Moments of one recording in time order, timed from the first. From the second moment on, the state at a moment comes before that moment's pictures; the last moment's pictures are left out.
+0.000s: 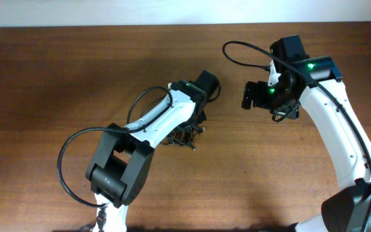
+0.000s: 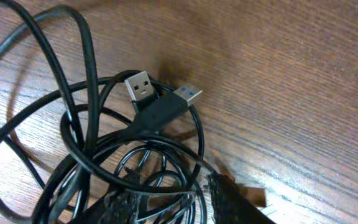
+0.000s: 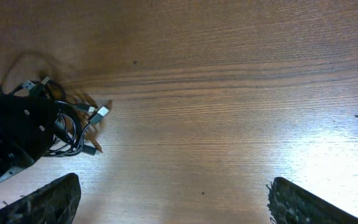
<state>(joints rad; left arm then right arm) -0.60 2.05 1.54 -0.96 -0.23 -0.95 0.20 1.69 1.59 -1.25 -0.15 0.38</state>
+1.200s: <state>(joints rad) -0.17 1.74 1.75 -0.48 1.26 -0.59 0.36 1.91 1.59 -0.62 -0.72 0.77</state>
